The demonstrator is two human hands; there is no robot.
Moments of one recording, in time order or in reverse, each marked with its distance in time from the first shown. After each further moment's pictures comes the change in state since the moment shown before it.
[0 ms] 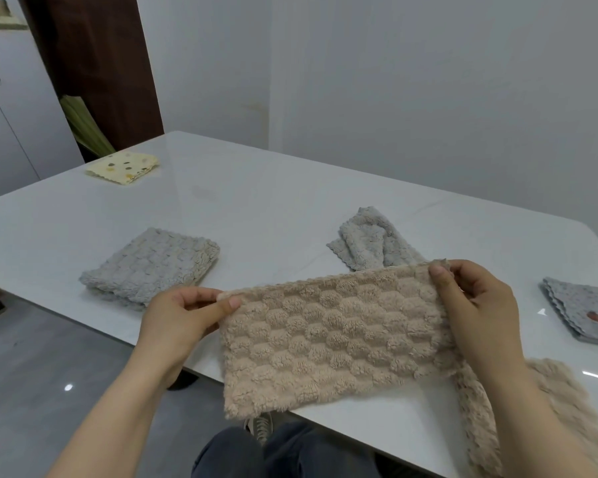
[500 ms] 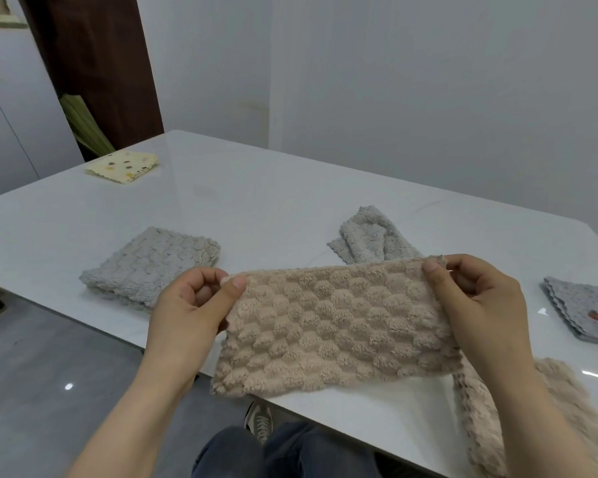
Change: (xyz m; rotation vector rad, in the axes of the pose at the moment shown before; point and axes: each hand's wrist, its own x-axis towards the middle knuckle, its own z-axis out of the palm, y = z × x) left_hand -0.026 0.020 0.018 -0.084 0.005 0.176; right_hand -0.010 -0.026 -0.002 0.076 -0.018 0.022
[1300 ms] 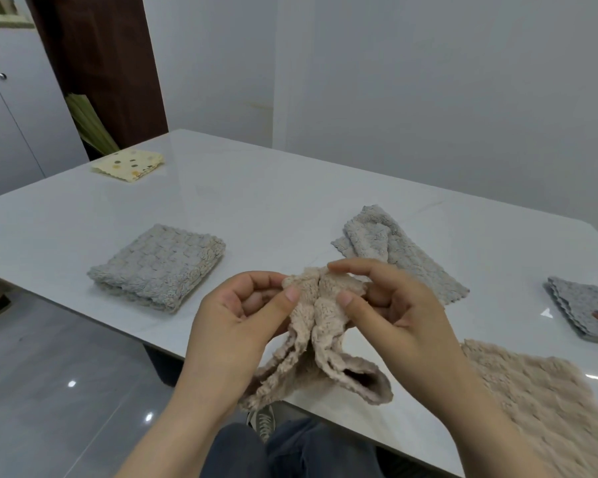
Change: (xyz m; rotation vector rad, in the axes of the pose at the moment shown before) left_hand -0.038 0.029 0.031 -0.218 -0.139 -0.046; right_hand -0.041 -0.045 0.042 0.176 -0.476 -0.098
